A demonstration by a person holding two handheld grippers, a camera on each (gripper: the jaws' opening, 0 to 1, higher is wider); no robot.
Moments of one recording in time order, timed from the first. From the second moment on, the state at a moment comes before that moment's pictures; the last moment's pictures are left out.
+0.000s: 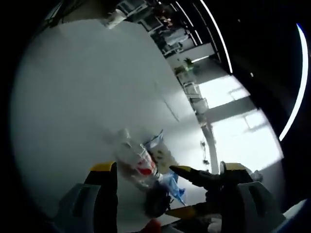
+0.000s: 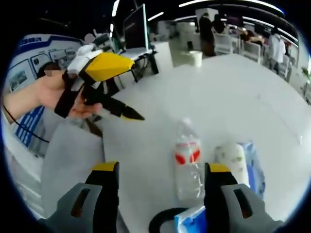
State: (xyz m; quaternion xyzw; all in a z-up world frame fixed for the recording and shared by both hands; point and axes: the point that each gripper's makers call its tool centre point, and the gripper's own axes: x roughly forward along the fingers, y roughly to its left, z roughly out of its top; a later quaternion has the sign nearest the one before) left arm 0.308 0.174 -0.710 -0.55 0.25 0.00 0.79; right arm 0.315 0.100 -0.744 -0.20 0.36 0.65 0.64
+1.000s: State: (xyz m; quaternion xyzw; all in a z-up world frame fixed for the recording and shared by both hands) left arm 0.339 0.186 -0.728 -0.66 0.23 0.05 0.72; right arm 0.325 0.114 -0.776 -0.23 0.37 0.65 0.62
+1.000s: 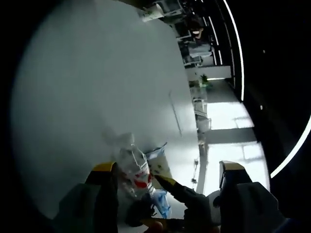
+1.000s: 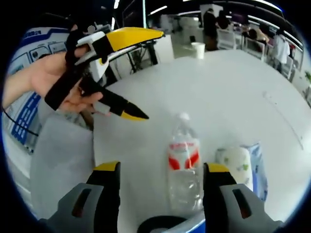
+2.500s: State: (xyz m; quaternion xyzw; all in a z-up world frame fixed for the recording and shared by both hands) left arm 0.368 0.174 -0.767 -0.65 0.31 0.11 0.69; right arm 0.341 0.130 -0.810 -0.25 0.36 0.64 0.62
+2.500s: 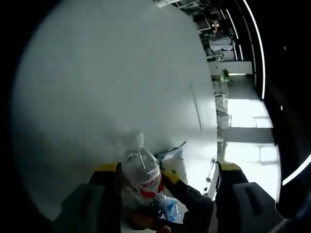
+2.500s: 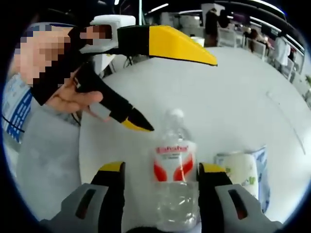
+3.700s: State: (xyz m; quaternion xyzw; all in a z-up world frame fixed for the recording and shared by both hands) left arm 0.363 0.169 -0.772 -0.65 0.32 0.12 0.68; right arm 0.355 0.140 -0.826 -0.33 0.29 0.64 0.63
